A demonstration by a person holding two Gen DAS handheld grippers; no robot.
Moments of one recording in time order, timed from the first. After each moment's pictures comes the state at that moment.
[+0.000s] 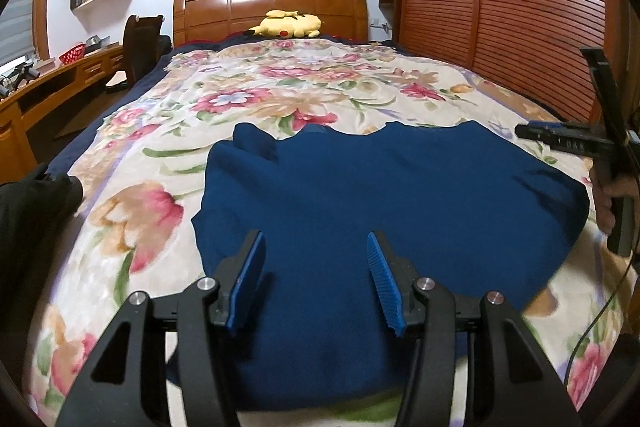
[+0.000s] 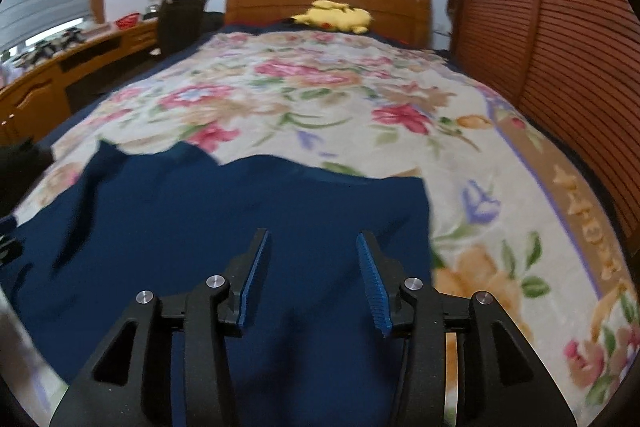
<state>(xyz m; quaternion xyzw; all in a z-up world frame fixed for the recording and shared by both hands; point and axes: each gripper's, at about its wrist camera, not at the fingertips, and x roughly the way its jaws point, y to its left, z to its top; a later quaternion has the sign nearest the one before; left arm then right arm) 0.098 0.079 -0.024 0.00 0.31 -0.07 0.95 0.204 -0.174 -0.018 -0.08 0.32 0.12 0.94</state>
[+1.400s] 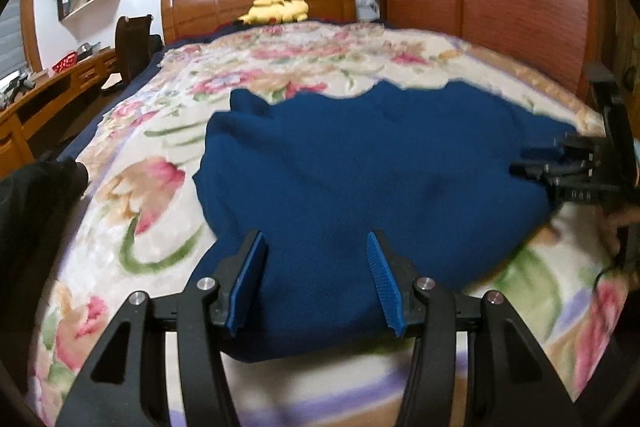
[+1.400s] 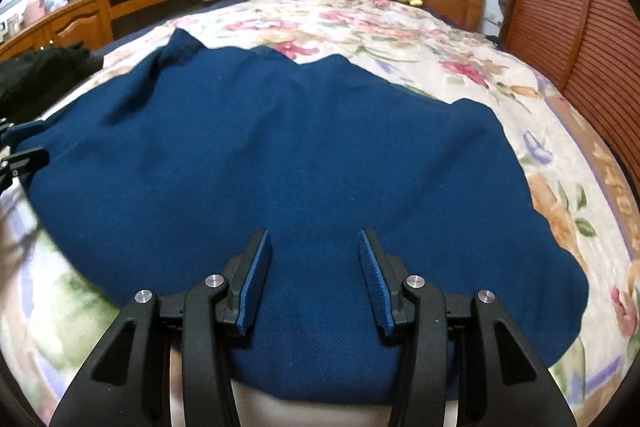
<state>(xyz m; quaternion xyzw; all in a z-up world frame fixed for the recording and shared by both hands) 0.060 0.072 -0.042 0.03 0.32 -0.08 0.94 0.131 -0.141 -0.091 -0.13 0.36 0.18 0.91</state>
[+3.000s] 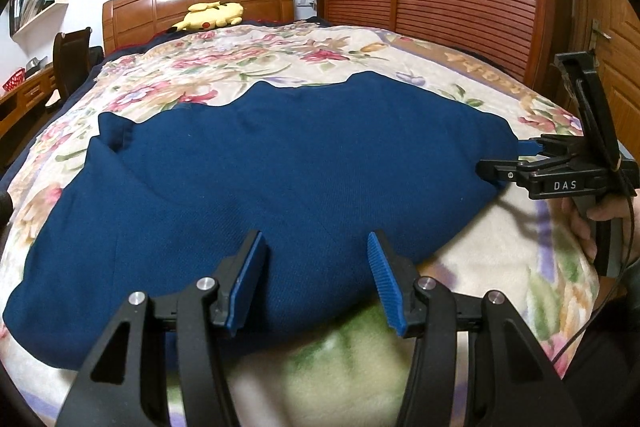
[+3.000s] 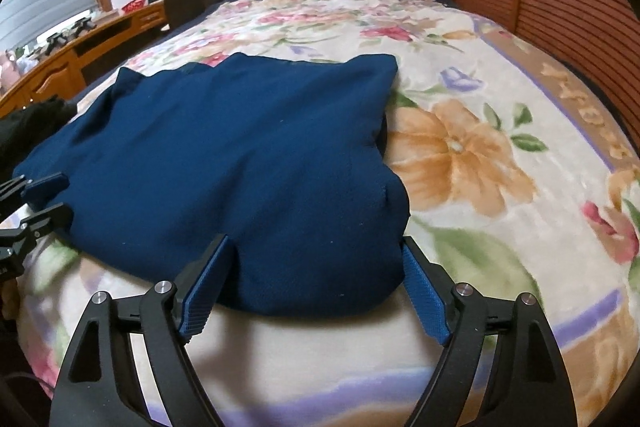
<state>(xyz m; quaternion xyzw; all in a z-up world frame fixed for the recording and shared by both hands) 0.071 -0.057 -0.053 0.04 0.33 -0.17 0.93 0.119 -0.260 -0.089 -0.04 0.38 0.15 0.91</state>
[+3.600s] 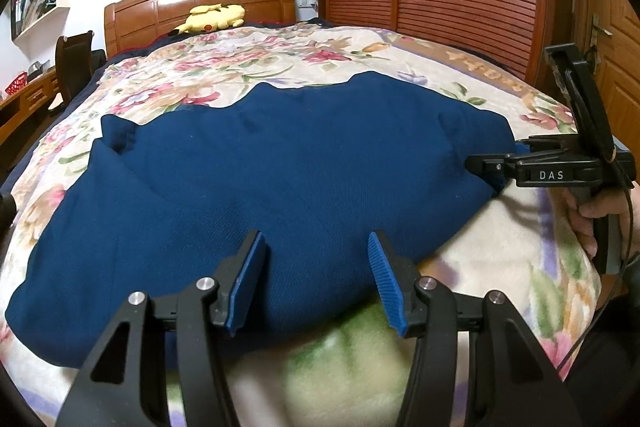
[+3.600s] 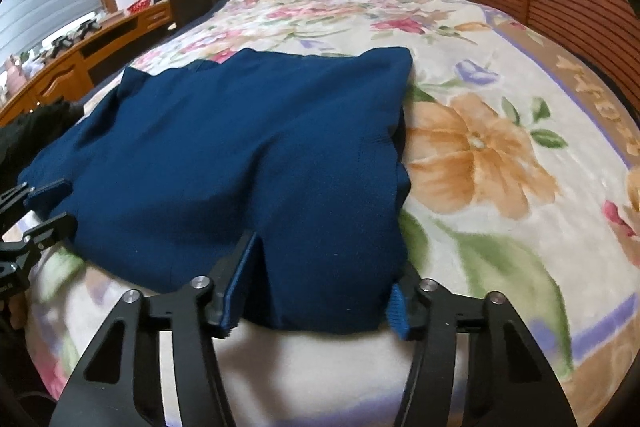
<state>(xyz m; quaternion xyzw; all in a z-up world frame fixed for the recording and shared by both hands) 0.069 -0.058 -0.053 0.05 0.33 -0.17 0.93 0.127 -0.255 -0.093 -0.02 0.39 0.16 0.91</state>
